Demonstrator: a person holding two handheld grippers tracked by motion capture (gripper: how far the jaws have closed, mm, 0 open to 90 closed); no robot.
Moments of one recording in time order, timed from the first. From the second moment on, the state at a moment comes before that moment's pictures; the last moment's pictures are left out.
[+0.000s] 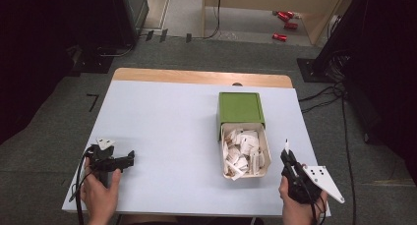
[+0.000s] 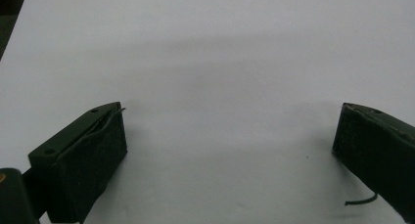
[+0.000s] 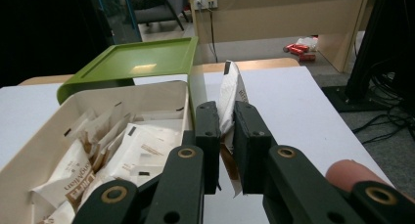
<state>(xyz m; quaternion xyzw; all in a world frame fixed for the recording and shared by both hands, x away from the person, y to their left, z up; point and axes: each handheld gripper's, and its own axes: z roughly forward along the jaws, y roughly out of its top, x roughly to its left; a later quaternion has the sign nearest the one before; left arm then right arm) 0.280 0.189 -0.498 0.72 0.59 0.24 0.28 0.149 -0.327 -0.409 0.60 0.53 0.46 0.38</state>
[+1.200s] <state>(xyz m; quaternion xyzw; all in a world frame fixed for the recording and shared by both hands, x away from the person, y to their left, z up) 0.280 0.189 -0.498 0.72 0.59 0.24 0.28 0.157 -0.361 -0.445 0.64 0.52 0.42 0.38</state>
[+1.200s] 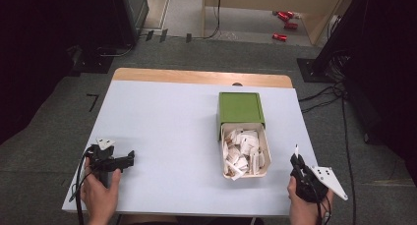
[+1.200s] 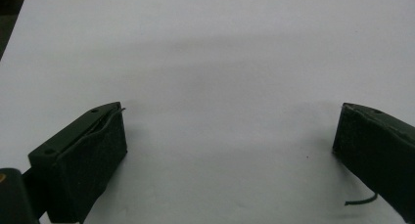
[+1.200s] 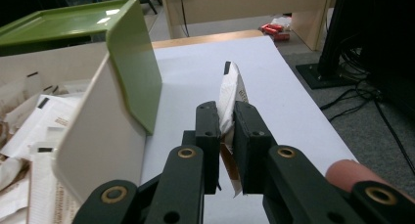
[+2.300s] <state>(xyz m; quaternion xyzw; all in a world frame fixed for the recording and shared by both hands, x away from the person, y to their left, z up) 0.280 0.189 -0.498 0.72 0.59 0.24 0.28 0.169 -0.372 -0.477 0.67 0.53 0.39 0.34</state>
